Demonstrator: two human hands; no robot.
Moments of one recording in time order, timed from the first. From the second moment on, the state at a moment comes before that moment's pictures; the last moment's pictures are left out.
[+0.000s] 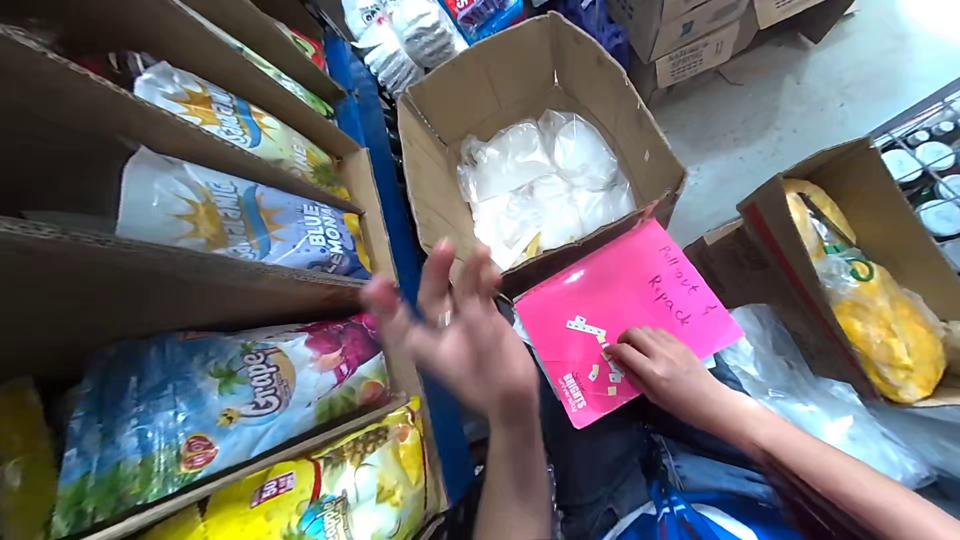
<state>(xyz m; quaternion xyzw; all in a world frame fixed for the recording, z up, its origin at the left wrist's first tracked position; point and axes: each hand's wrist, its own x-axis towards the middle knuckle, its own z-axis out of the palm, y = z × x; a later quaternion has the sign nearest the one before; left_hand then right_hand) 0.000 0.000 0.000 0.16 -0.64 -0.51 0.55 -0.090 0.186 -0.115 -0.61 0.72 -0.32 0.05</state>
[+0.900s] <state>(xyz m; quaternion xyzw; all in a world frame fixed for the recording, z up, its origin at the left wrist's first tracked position) 0.024 -0.049 -0.082 0.38 -0.85 -0.27 0.23 -0.072 0.169 -0.116 -0.59 0.77 -0.21 -0.11</state>
